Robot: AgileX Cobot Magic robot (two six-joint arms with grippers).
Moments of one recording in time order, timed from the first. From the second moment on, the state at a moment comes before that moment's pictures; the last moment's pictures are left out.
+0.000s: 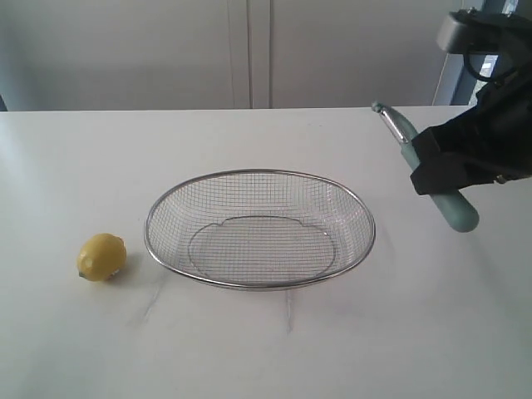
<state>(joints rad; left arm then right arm) -0.05 0.00 0.02 -0.15 0.39 0.13 0.15 1.28 -1.09 0.41 1.03 -0.35</state>
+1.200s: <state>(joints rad) -0.05 0.00 0.02 -0.15 0.01 0.12 0.15 1.28 -1.09 0.41 1.01 -0.35</state>
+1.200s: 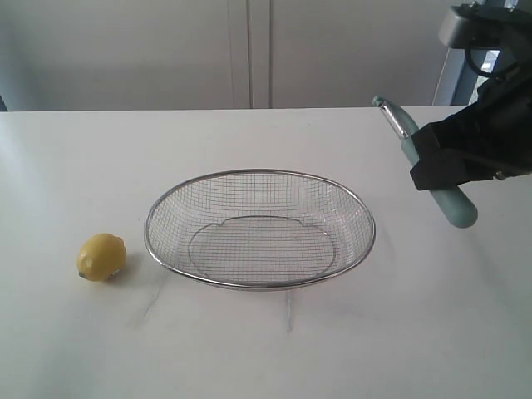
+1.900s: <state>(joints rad) -0.05 0.56 -0.38 -0.07 -0.47 0.14 0.15 1.28 -1.09 0.41 1.01 -0.35</state>
